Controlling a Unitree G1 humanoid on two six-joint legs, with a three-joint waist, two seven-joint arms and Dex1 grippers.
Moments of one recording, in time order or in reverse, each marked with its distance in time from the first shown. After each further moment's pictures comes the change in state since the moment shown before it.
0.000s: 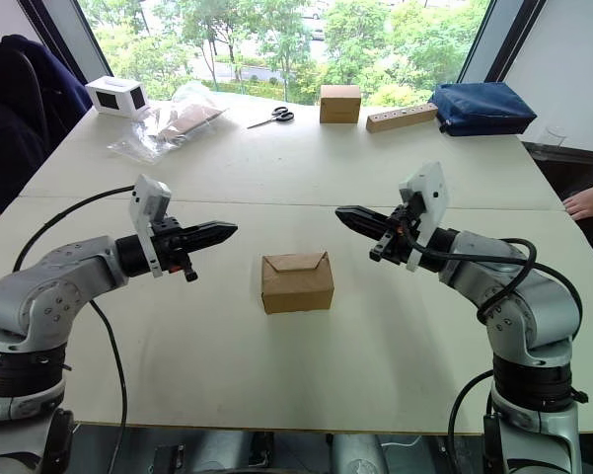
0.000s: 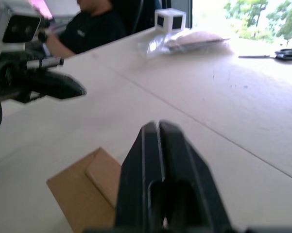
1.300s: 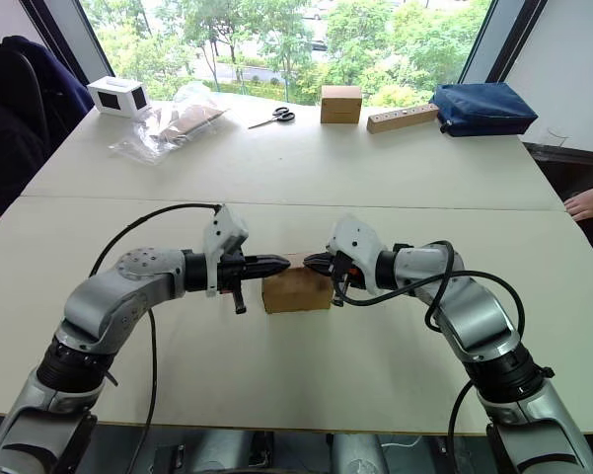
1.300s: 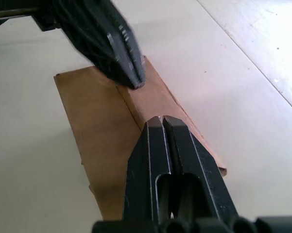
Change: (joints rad) left arm -0.163 -0.171 -0.406 0.135 0.294 -0.214 -0.055; right arm -0.131 -0.006 0.543 0.172 -0.541 -0.385 0.152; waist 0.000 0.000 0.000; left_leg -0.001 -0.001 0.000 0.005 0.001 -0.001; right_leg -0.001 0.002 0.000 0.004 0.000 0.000
